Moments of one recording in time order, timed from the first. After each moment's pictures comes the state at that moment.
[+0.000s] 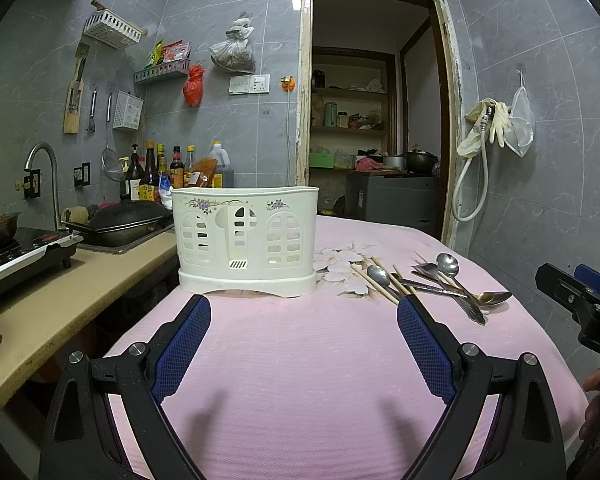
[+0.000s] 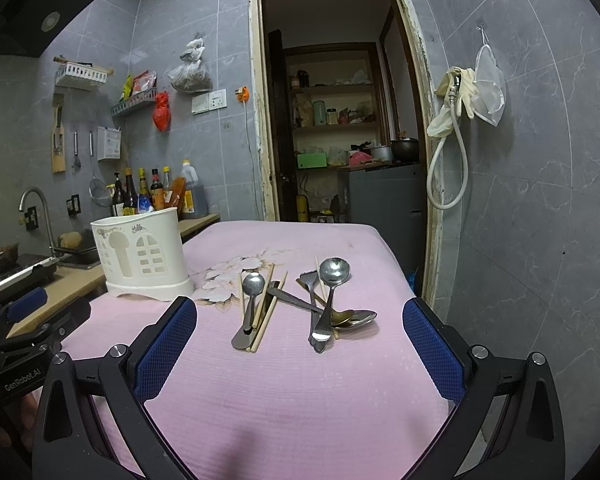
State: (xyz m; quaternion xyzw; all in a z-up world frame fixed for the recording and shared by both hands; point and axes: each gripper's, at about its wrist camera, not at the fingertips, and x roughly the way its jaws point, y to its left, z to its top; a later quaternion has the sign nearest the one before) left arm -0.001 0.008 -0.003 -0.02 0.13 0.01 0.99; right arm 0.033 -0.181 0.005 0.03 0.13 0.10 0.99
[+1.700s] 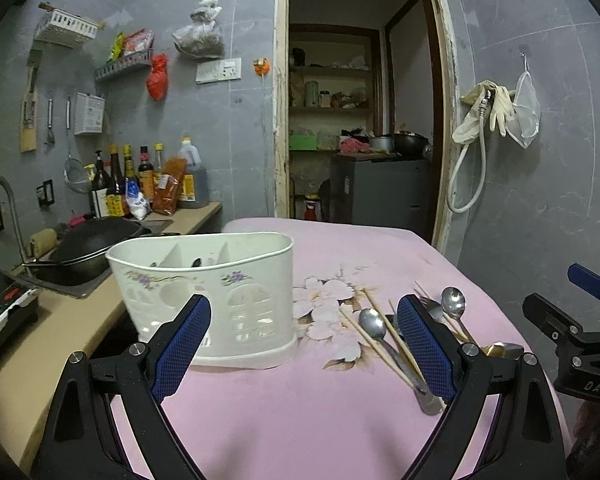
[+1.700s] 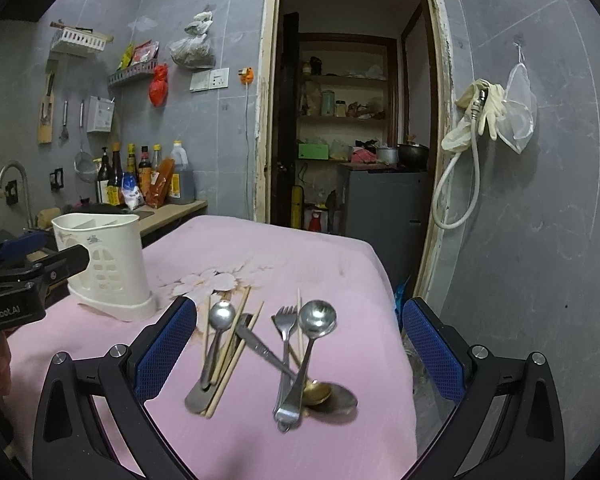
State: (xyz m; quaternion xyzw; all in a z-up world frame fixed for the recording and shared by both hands) left arm 0.110 0.001 0.051 0.00 0.18 -0.02 0.98; right arm 0.118 -0.180 0.040 -0.04 0.16 0.09 0.98
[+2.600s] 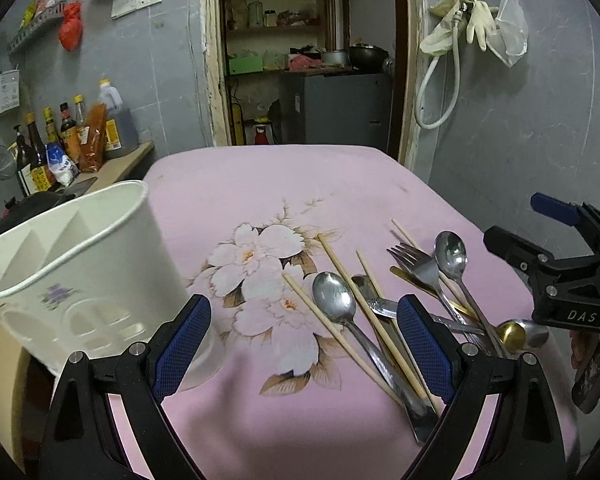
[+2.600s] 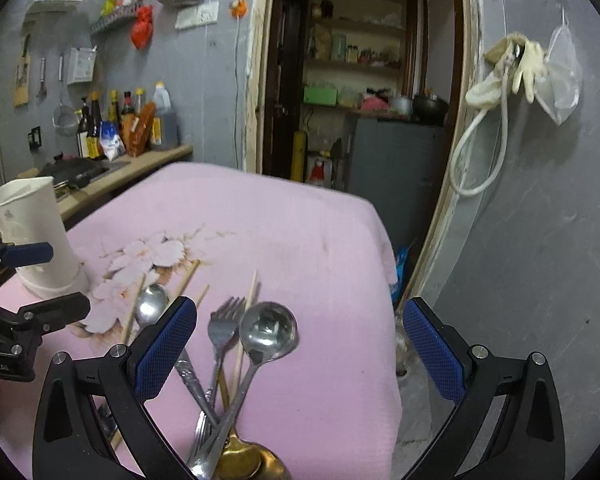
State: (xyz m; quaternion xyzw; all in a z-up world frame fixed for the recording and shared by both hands) left arm 0.226 -0.040 0.002 0.05 0.33 -0.11 0.94; right arm 0.238 -0.203 0.012 -0.06 0.27 0.11 0.95
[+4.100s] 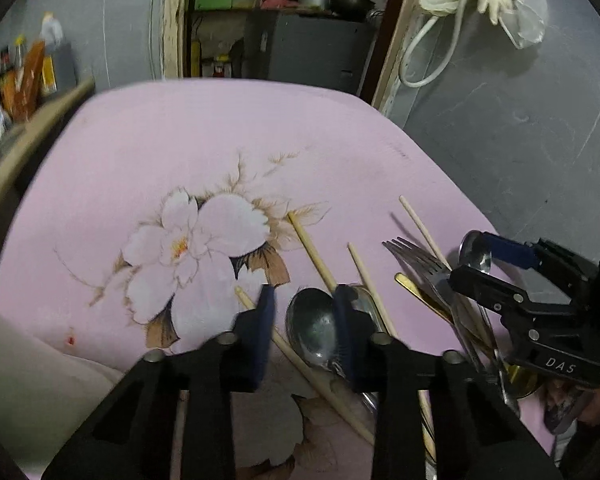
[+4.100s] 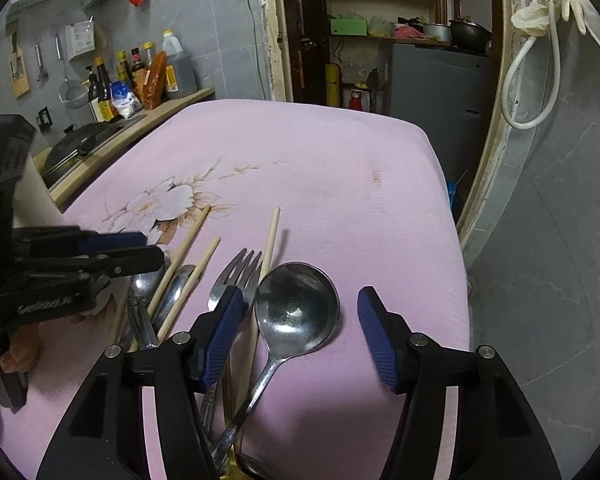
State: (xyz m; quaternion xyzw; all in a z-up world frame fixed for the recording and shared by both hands) left arm 0.309 -0.033 -0.035 -0.01 0.44 -0.19 0.88; right arm 0.285 -0.196 -0.028 -0.03 0.39 0.17 0.90
